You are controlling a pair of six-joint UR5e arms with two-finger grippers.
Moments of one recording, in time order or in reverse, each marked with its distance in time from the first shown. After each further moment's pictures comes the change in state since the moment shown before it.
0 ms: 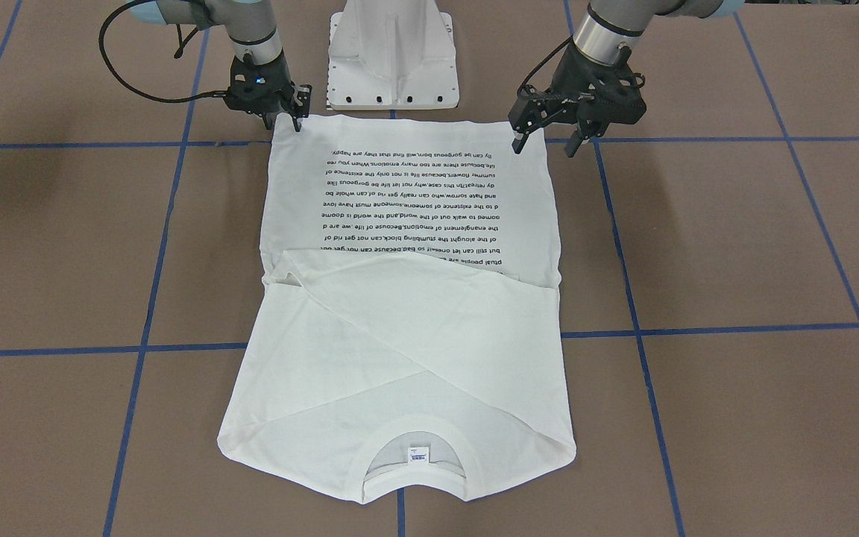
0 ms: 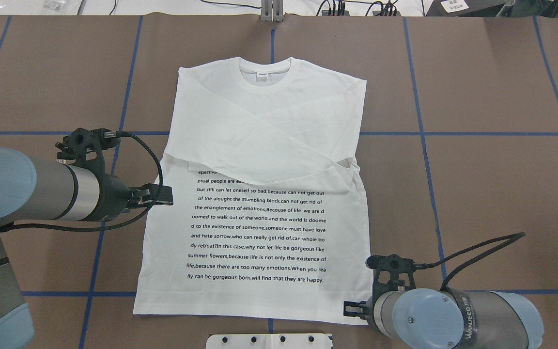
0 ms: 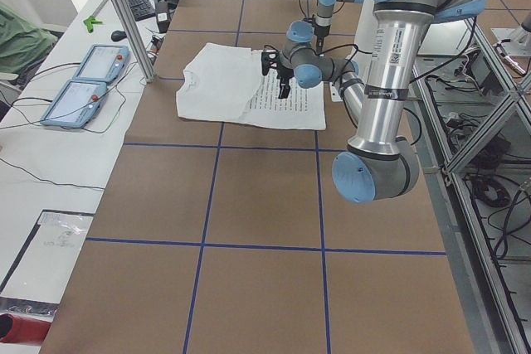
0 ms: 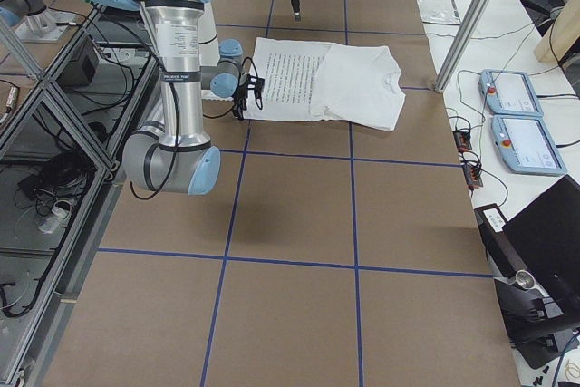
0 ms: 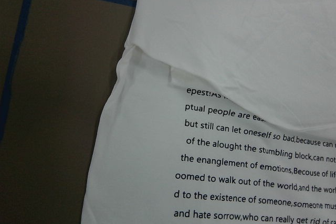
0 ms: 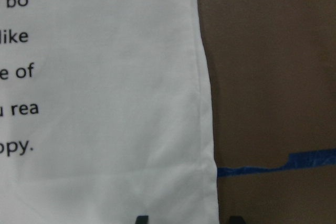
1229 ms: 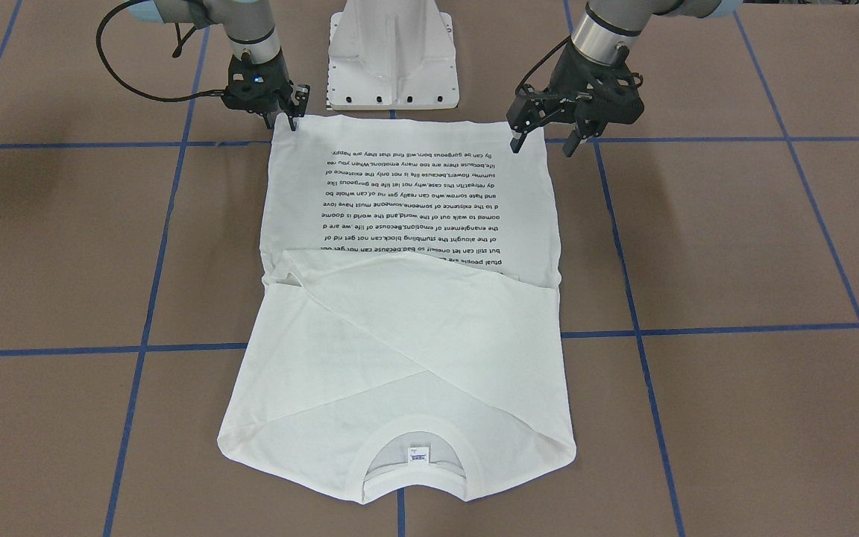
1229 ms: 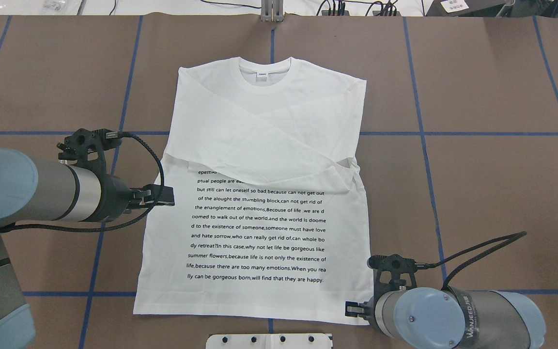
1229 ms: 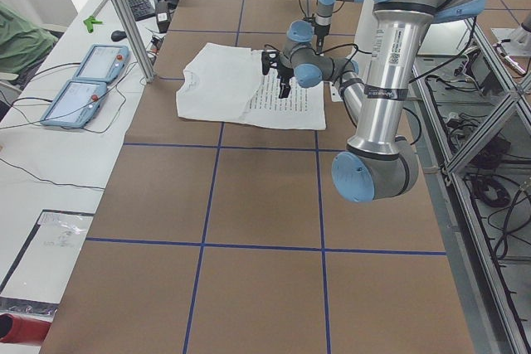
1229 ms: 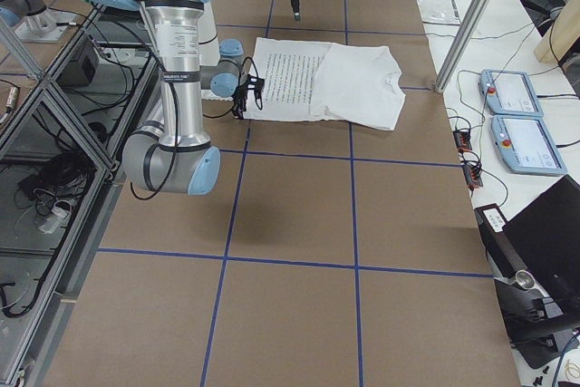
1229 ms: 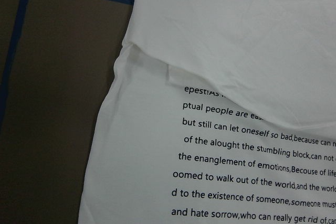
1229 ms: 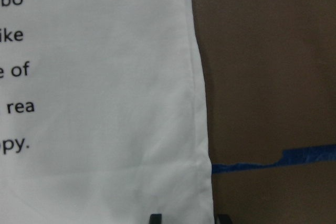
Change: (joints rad) left arm 0.003 -0.004 0.001 0.001 0.000 -0.002; right arm 0.002 -0.004 0.004 -0.007 0.017 0.002
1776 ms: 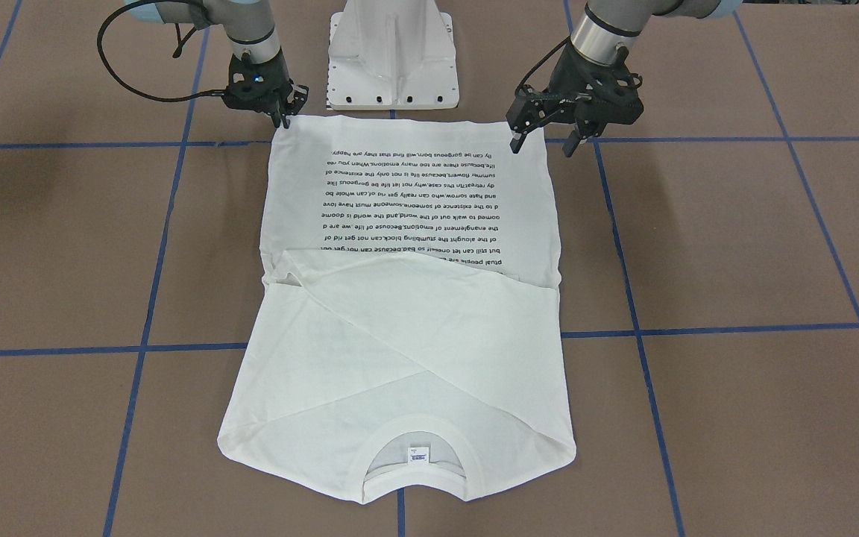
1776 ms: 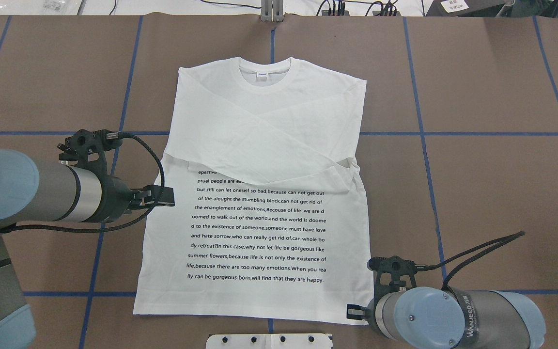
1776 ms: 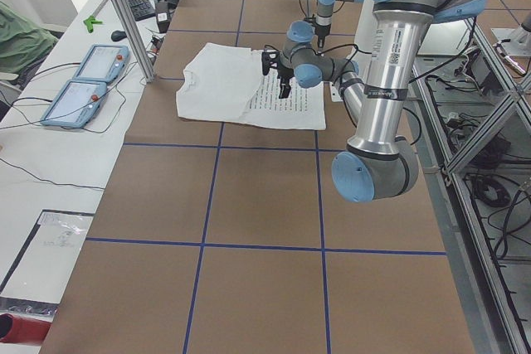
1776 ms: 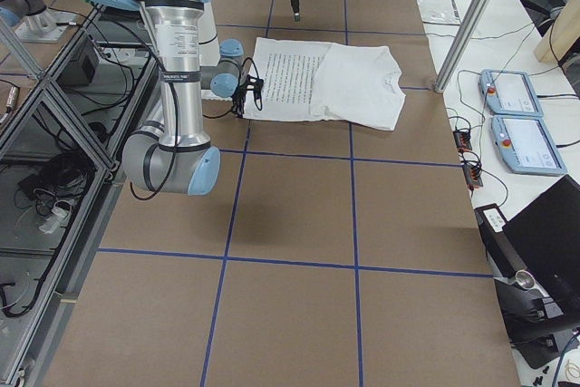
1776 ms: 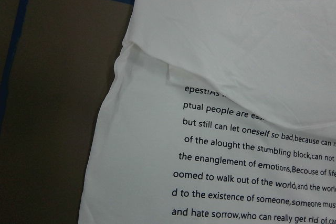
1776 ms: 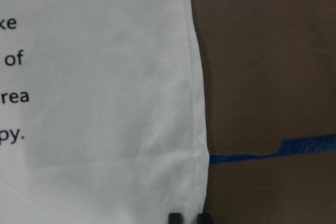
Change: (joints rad) left arm 0.002 0.000 0.002 0.001 0.001 -0.002; right arm 0.000 0.000 -0.001 0.000 0.018 0.000
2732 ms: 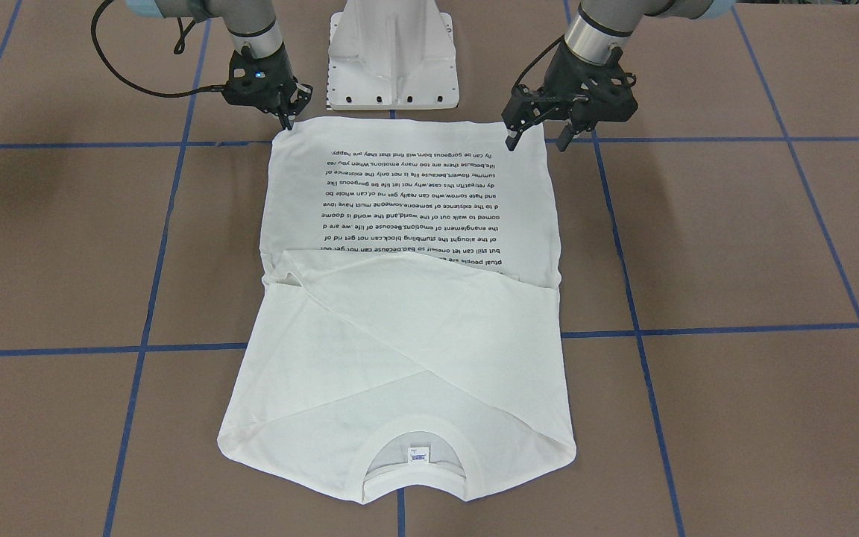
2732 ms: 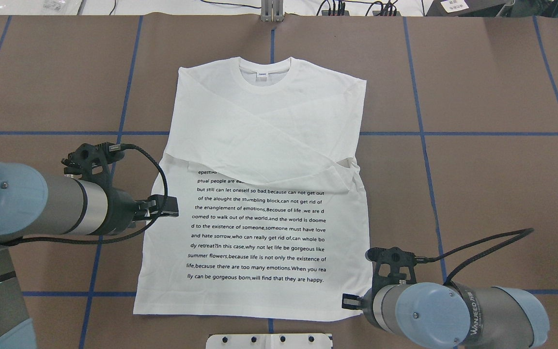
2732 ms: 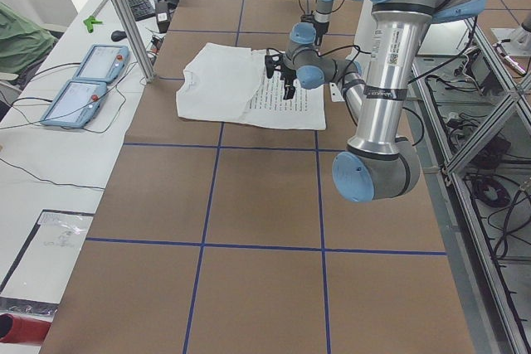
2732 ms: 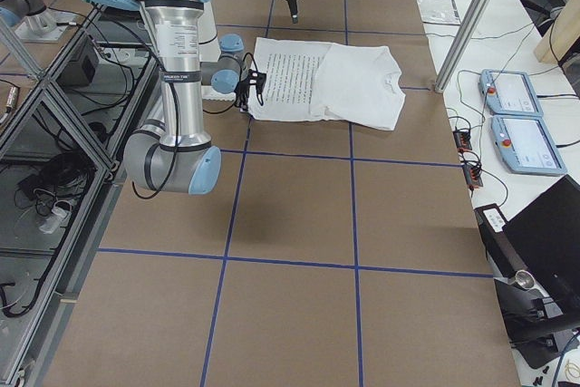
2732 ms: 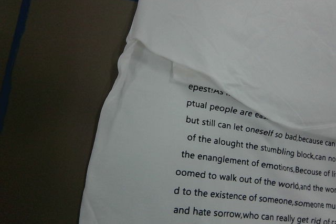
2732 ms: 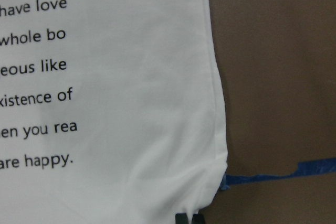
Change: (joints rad) left arm 0.066 0.018 -0.001 -0.009 0.026 -0.128; right arm 0.020 0.013 0.034 0.006 -0.047 0.014
